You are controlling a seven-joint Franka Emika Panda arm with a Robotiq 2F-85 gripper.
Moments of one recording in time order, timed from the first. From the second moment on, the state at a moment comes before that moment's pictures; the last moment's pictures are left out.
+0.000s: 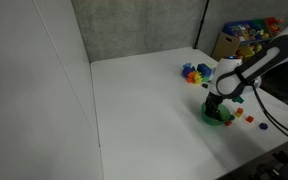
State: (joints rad) arm -0.21 0.75 0.15 -2.07 -0.06 2.67 -0.99
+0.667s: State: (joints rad) arm -0.23 0.62 0.15 -2.15 -0.06 2.65 -0.98
